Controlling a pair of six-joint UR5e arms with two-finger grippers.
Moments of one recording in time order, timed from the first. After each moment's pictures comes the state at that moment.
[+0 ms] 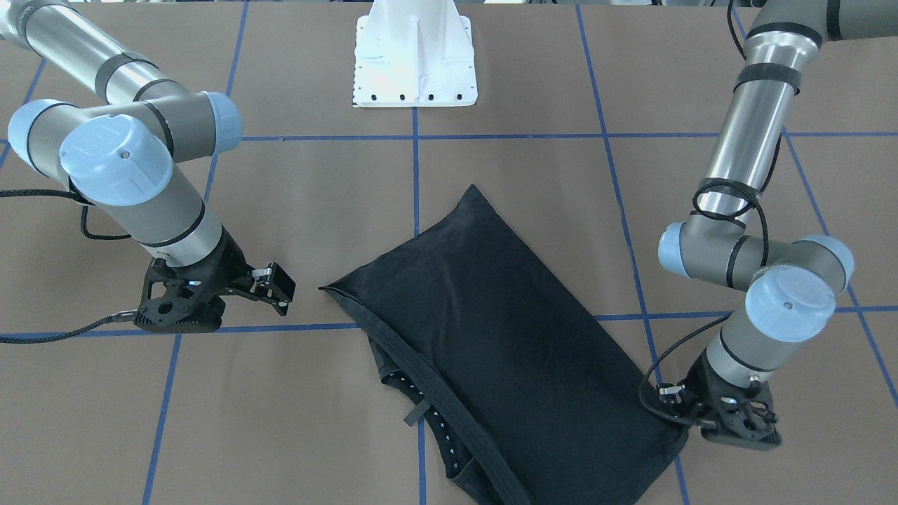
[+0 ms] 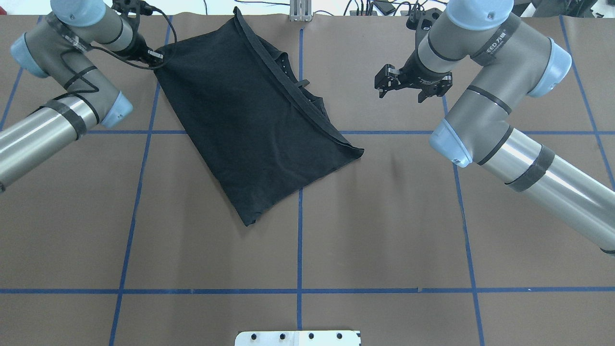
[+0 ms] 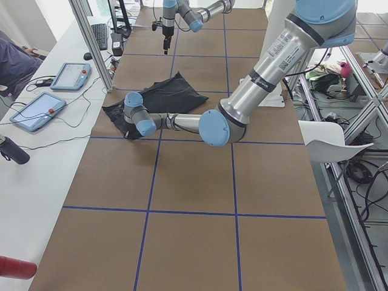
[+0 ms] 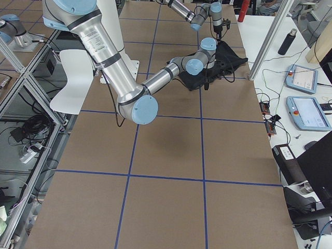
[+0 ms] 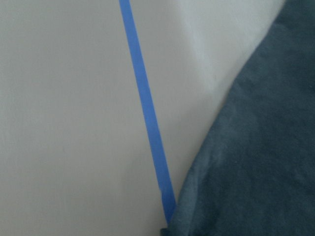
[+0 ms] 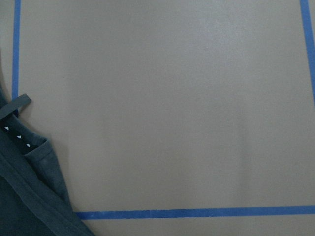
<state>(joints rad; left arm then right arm) -1.02 -2.38 -0.74 -2.38 -1.99 -0.64 0.88 -0.96 1.53 -1.38 2.08 1.04</state>
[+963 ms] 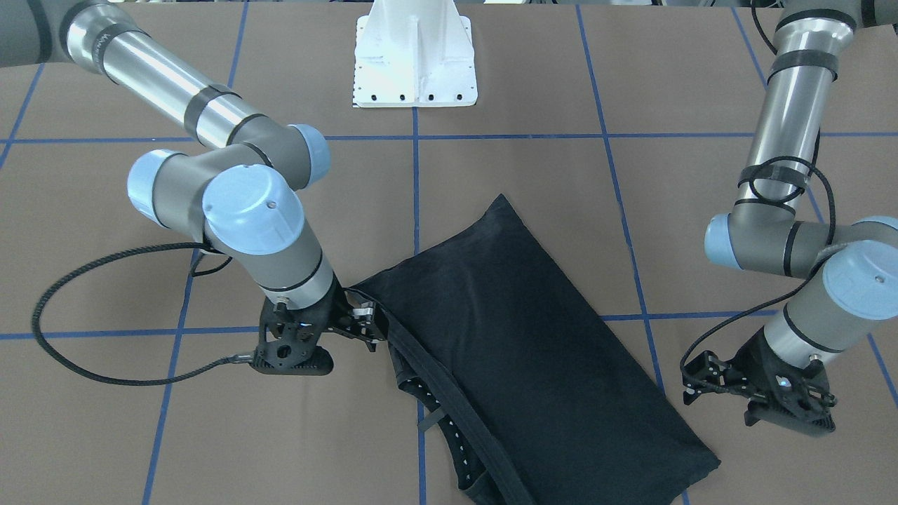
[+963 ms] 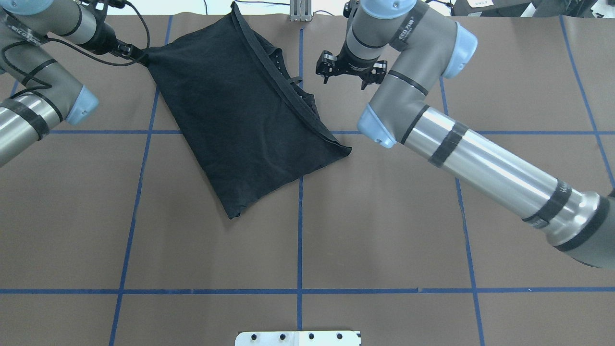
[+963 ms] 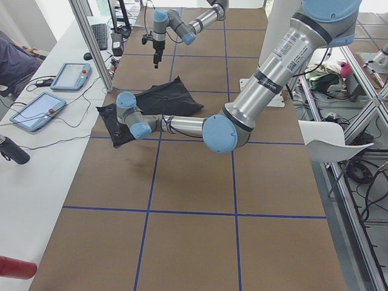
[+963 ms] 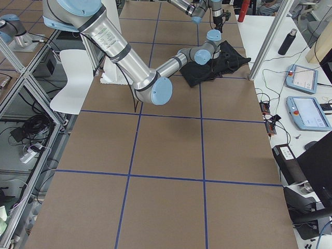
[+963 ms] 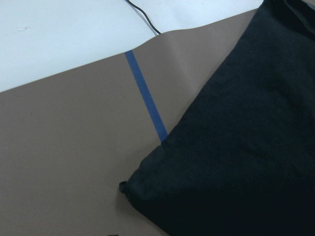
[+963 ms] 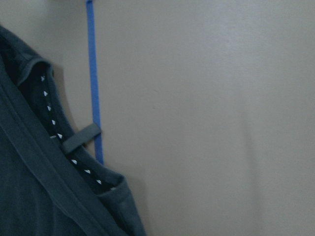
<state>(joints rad) -1.08 -2.22 -0.94 -2.41 -2.12 -0.51 0.80 -0.63 1.13 -1.23 2.01 1.17</state>
